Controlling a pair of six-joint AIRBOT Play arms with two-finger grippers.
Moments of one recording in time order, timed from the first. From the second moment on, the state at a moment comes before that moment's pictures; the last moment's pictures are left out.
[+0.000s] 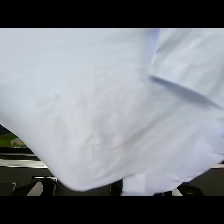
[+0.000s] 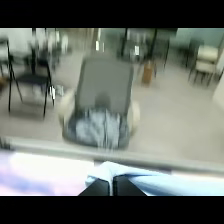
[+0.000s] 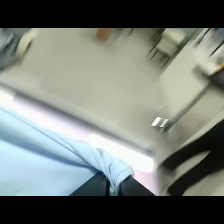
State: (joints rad) left arm 0.33 -0.90 1.95 1.25 -1.18 -1.56; right arm -0.13 -0.94 2.06 -1.51 1.37 0.99
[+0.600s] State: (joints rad) left arm 0.22 -1.57 1.60 1.26 -1.14 -1.41; right arm -0.12 -1.67 1.71 -1.21 1.22 1.01
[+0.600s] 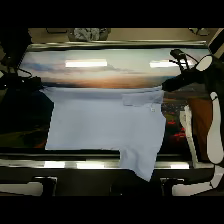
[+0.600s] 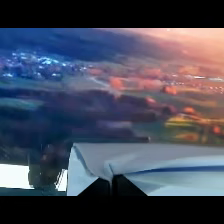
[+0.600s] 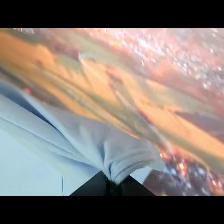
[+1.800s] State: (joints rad) left arm 0.25 -1.77 1.52 1.30 -1.54 -1.38; right arm -0.04 -1.71 1.54 -1.28 1.45 1.13
